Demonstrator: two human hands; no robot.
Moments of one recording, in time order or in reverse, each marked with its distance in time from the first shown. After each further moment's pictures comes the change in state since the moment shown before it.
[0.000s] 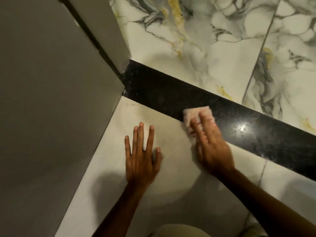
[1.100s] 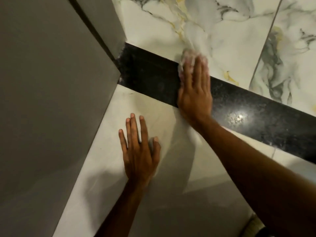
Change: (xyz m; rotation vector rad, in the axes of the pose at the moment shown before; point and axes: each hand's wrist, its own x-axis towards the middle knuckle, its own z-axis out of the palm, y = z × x) left_hand -0.002 0.001 0.002 0.012 0.058 -0.106; right_hand 0.129 -0.044 0.011 -0.048 0.085 0.243
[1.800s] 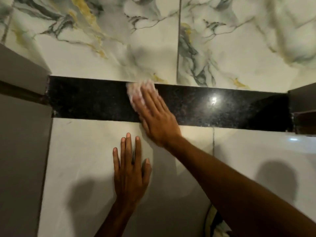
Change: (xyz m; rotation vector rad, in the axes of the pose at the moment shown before) left_hand -0.033 0.069 0.011 0.056 -0.186 0.455; right_hand -0.072 0.082 -0.017 0.038 -0.057 -0.085
